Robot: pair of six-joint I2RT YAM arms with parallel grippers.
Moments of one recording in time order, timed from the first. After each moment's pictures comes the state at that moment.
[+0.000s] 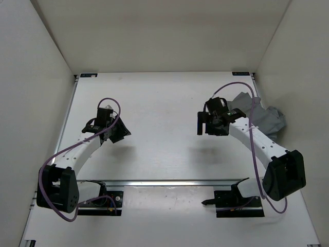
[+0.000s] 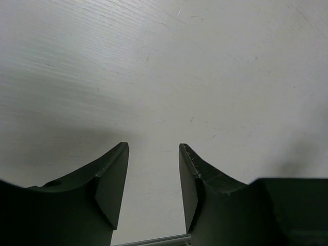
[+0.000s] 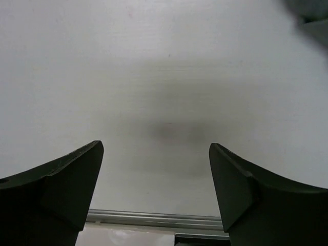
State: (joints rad) left arm -0.20 1.22 0.75 -0.44 0.10 -0.70; right arm 0.40 1.34 1.08 -0.79 0.16 0.41
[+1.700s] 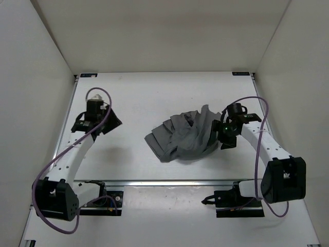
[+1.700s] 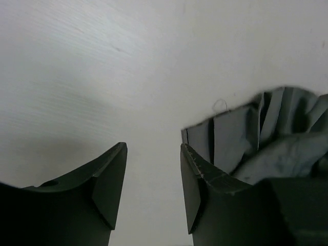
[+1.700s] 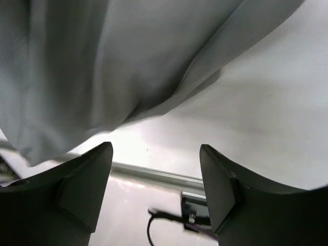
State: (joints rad) left arm -0.07 1.12 0.92 -0.58 0.01 -0.62; right arm 0.13 1.32 0.92 -0.88 -0.27 0.32
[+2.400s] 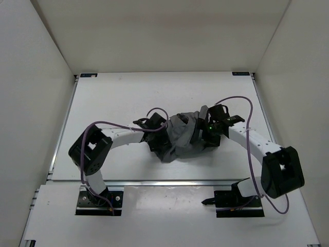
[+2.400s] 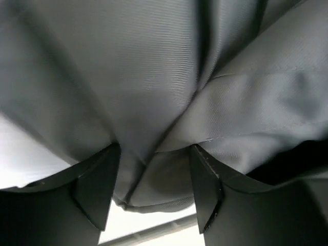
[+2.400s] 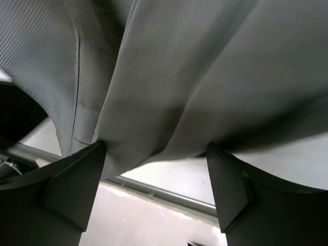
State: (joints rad) left arm -0.74 1.72 1.00 -0.37 0.05 -0.99; right arm 0.36 1.34 0.89 -0.65 -0.25 0.56
